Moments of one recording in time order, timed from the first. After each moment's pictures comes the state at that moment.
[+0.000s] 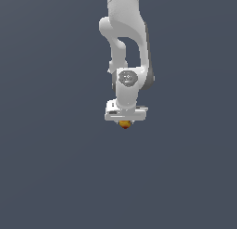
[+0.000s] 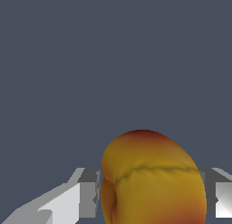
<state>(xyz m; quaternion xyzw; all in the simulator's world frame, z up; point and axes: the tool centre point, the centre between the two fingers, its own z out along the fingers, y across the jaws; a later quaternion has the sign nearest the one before) -0.048 0.033 0.066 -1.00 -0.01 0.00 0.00</state>
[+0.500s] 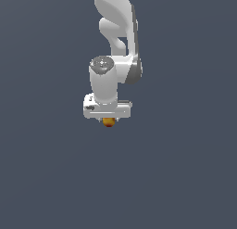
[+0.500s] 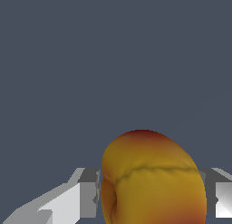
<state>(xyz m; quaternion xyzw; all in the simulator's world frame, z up) -0.016 -0.047 0.134 -1.00 -0.01 0.00 0.00</state>
